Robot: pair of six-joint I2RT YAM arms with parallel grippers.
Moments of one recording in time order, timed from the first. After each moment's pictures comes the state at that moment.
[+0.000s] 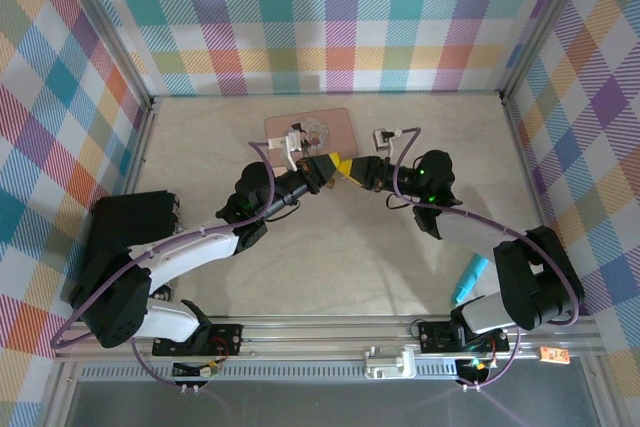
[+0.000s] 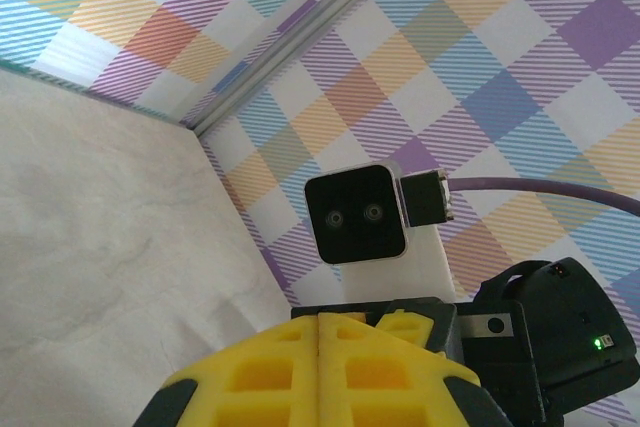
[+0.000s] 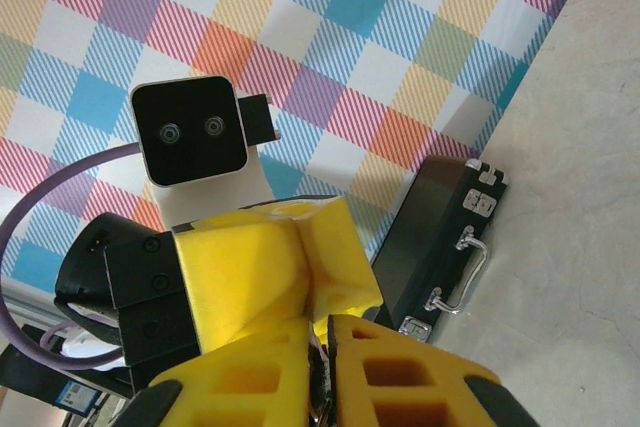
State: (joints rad) left arm -0.72 1.35 0.77 0.64 0.19 -0.88; right arm 0.43 1.42 0.68 0.92 -0.92 1.23
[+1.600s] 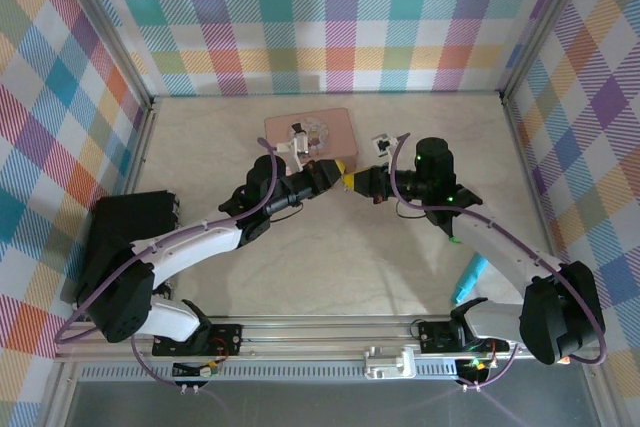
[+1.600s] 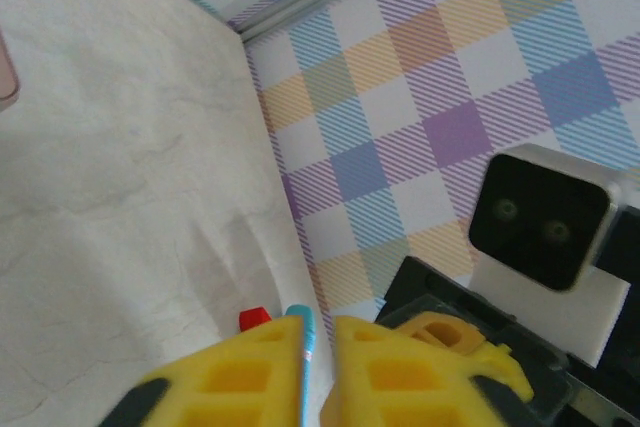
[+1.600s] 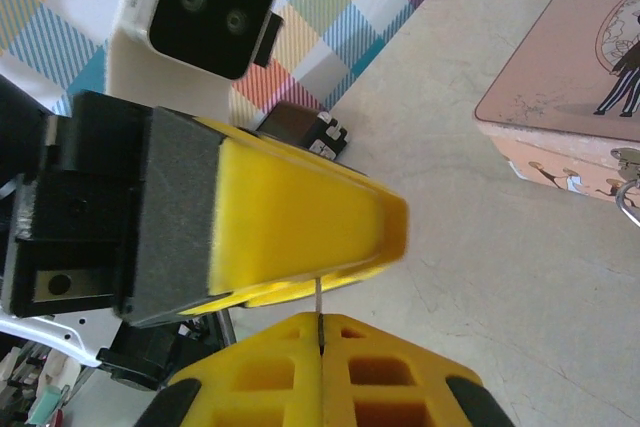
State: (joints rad) left arm -0.71 1.39 0.84 0.41 0.25 -1.06; right arm 0.44 1.24 0.82 0.09 -0.82 0.47
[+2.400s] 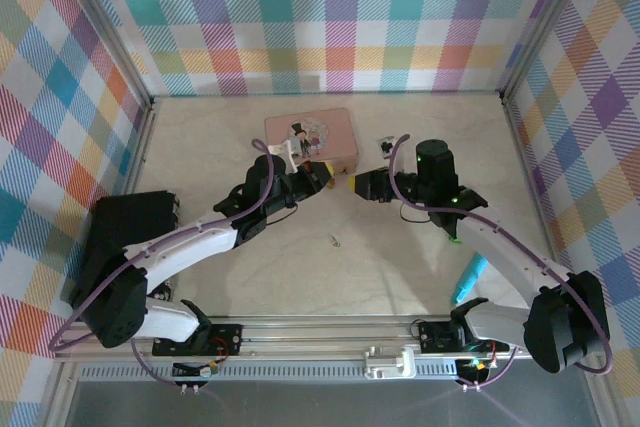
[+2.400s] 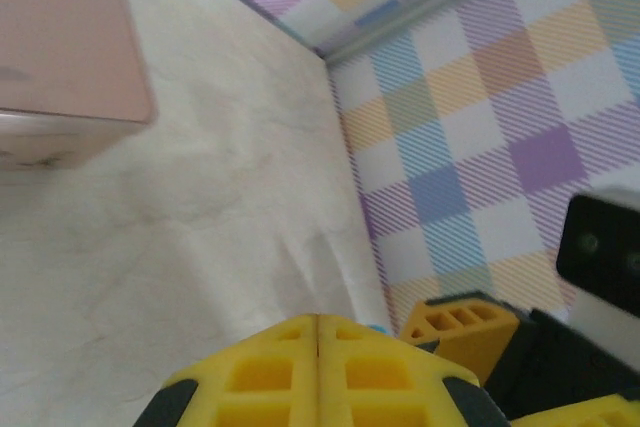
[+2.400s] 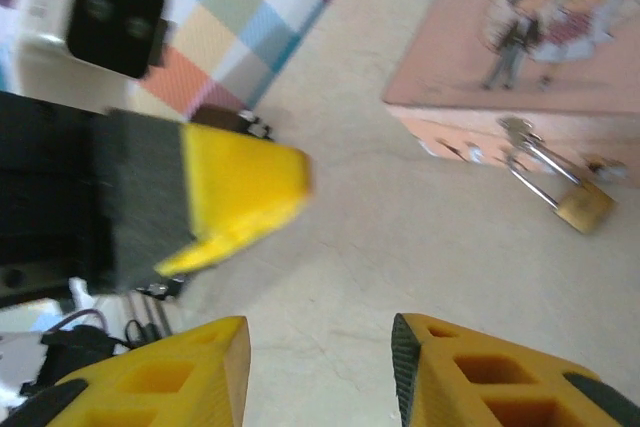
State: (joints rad) left arm -0.69 1.34 0.85 0.22 0.10 -0.99; right arm 0.45 1.19 0.83 -0.11 -0.61 0.42
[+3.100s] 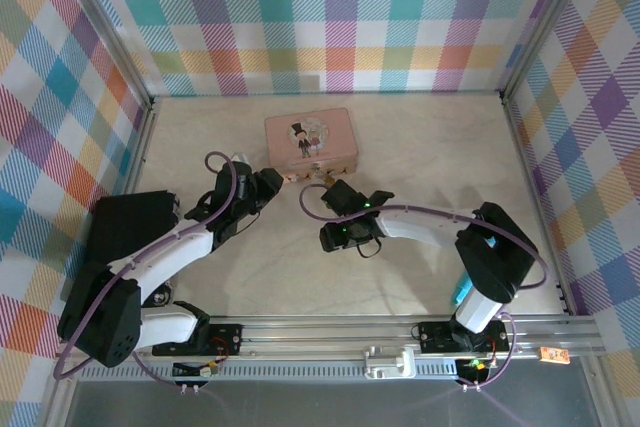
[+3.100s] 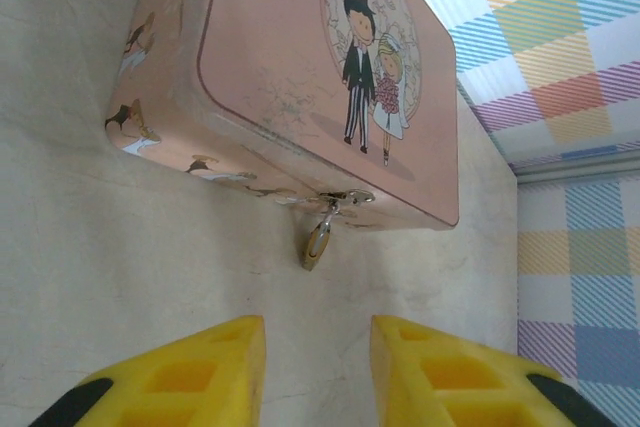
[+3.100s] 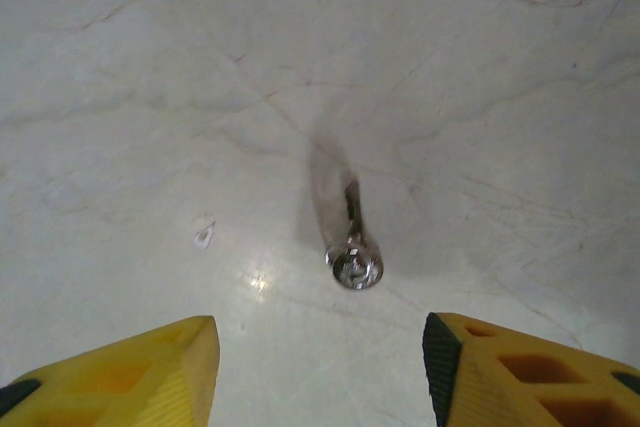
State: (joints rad) left arm -0.45 1.24 0.67 0.05 0.01 -1.08; right arm 0.89 1.69 1.06 -0.59 -0.04 0.54
